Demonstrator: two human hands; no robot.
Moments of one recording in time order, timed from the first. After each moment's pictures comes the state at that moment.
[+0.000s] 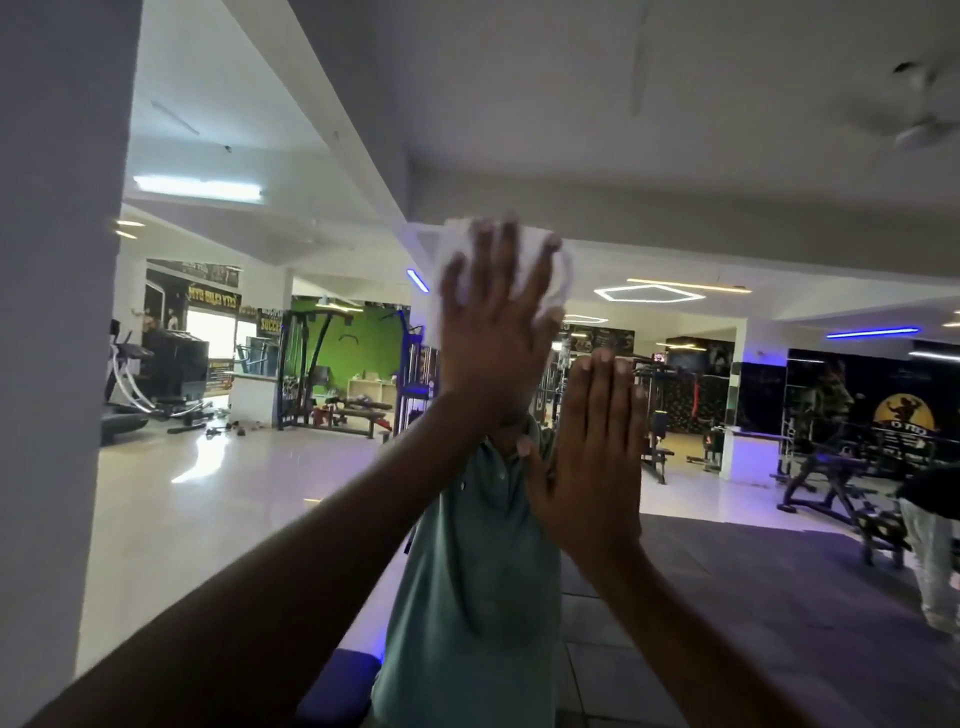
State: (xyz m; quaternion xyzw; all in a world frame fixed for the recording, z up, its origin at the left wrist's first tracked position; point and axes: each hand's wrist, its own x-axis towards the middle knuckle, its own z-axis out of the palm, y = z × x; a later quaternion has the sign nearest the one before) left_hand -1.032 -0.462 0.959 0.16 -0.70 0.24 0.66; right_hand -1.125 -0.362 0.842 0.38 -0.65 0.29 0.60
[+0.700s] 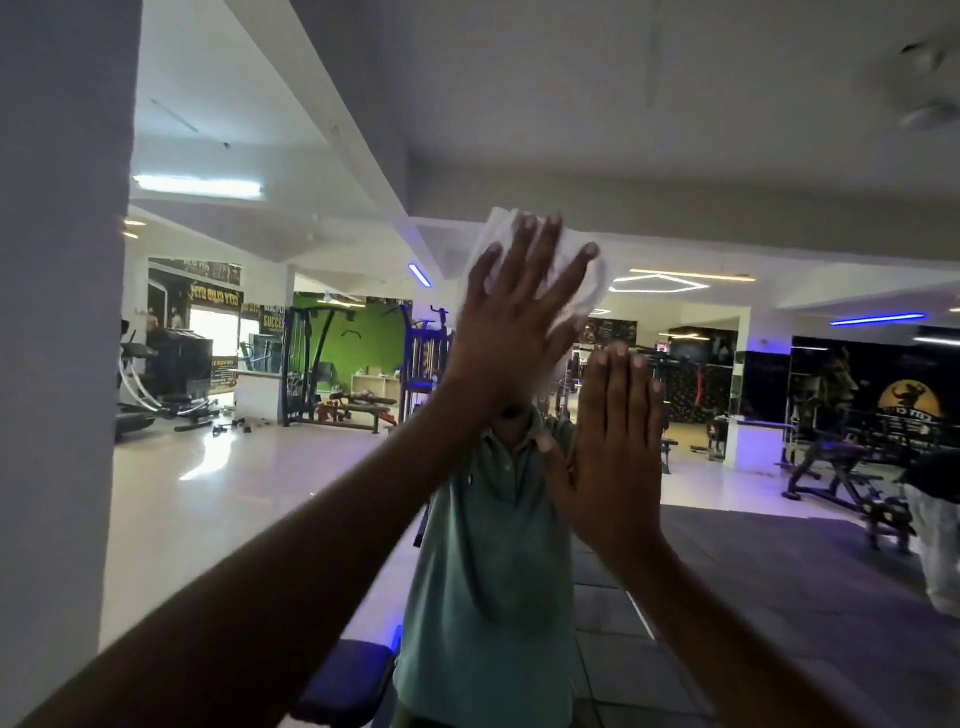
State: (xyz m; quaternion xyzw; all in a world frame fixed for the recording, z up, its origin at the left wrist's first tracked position) left_hand -1.024 -0.473 0.962 0.07 -0.73 0.29 0.62; right_hand -1.126 -0.359 0.839 0.38 -0.64 0.28 0.60
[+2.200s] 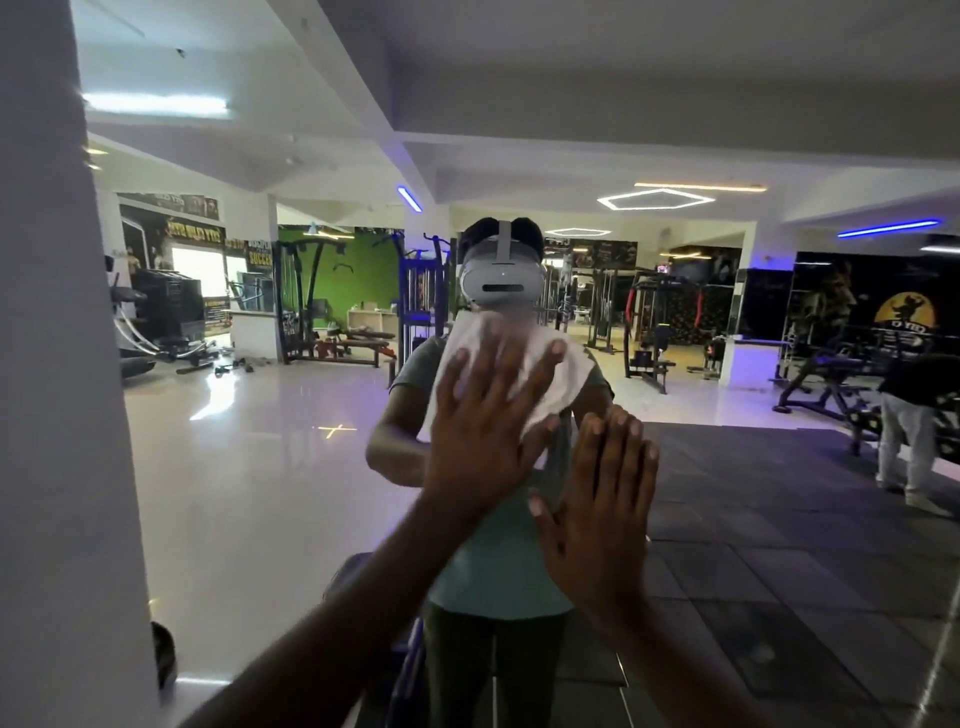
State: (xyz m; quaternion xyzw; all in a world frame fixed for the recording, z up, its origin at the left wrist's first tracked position) left_hand -0.991 -0.492 0.783 0.07 -0.78 0.24 0.57; right_hand -1.090 -0.372 0.693 0.37 -0.71 0.27 0.53
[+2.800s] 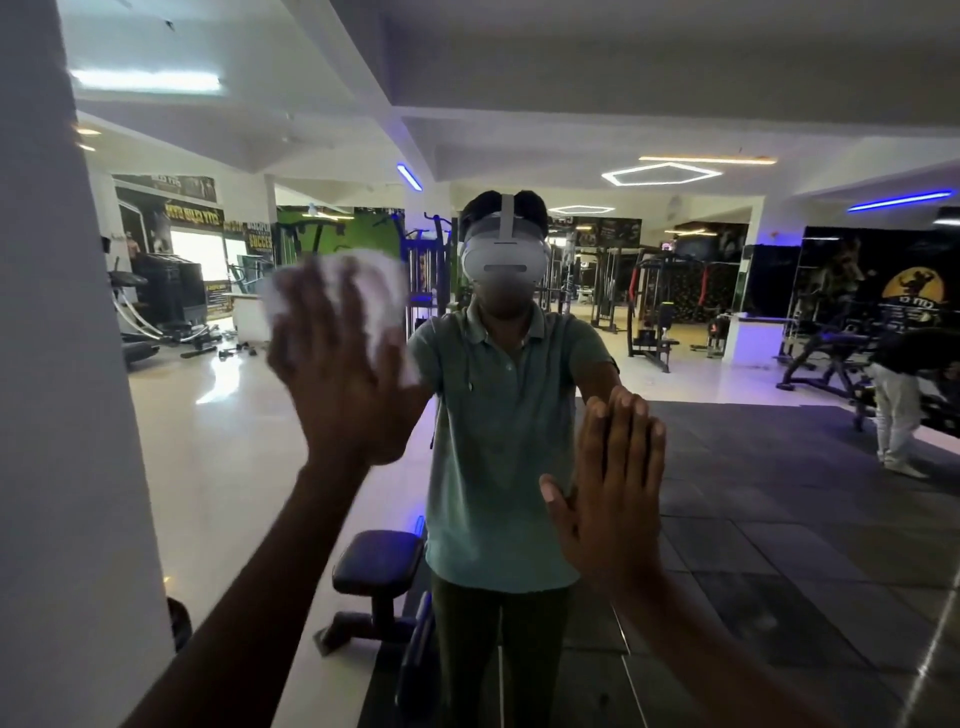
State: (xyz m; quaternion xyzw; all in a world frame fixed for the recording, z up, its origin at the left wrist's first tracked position) left_hand -0.925 -0.578 0.793 0.29 -0.68 0.12 0.66; right_hand -1.101 -0.365 0.686 0.38 -0.71 0.23 0.55
